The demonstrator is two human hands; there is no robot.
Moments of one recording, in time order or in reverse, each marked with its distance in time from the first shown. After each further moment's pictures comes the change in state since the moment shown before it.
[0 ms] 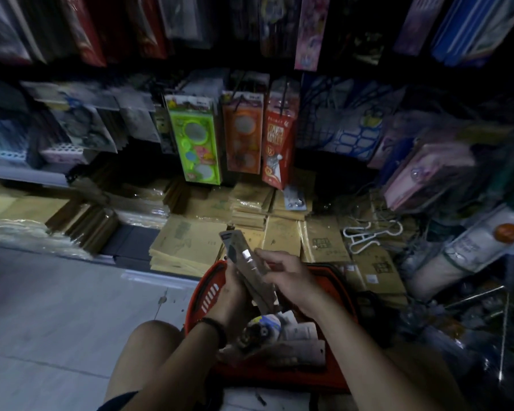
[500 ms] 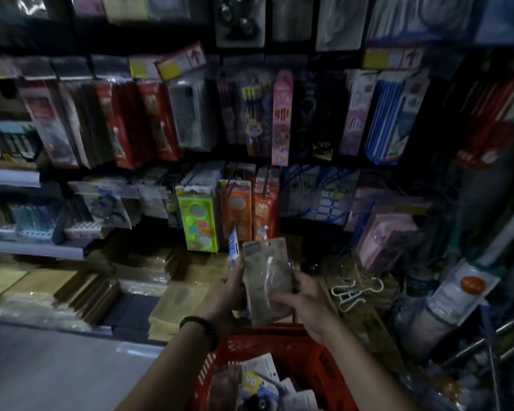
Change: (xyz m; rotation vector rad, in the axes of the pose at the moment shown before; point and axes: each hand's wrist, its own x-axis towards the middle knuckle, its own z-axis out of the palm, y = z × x) left_hand -0.084 0.145 0.038 0.061 -0.146 0.199; right_hand -0.043 -0.087 -0.043 0.205 0.108 -0.283
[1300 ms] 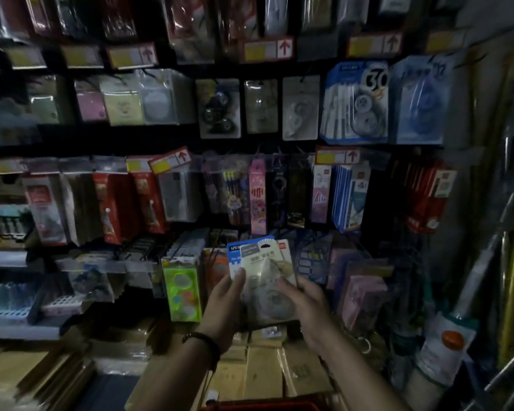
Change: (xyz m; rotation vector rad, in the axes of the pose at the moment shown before) left_hand -0.010 0.110 0.058 -0.040 -0.153 0.372; right_hand 0.020 -0.135 -0.012 0.161 0.126 -0.229
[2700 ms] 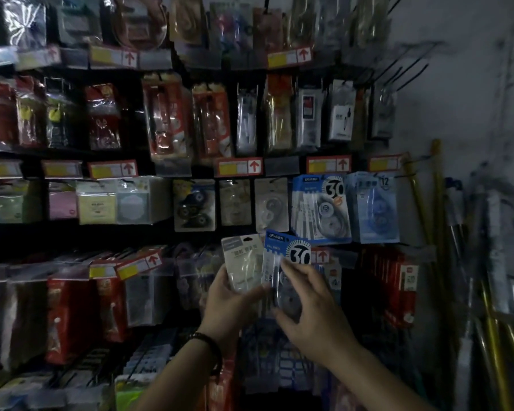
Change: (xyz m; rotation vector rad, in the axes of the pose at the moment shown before) left_hand 0.082 0.169 0.098 0.018 -0.202 0.366; right_hand 0.068 -0.187 -0.010 -1.228 0.091 -0.779
